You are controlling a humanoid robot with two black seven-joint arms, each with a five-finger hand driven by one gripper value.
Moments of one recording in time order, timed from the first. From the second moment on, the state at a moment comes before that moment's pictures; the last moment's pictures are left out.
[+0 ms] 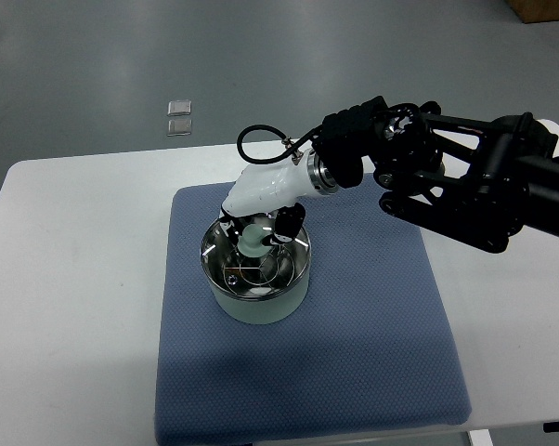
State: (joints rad) left arm 0.00 0.00 -0.04 -0.17 0.01 0.04 -0.03; right arm 1.17 -0.22 0.39 1.26 -1.96 0.58 0.25
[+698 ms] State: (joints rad) left arm 0.00 0.00 -0.04 -0.17 0.01 0.04 -0.03; right arm 1.17 -0.23 0.39 1.26 -1.98 0.58 0.24
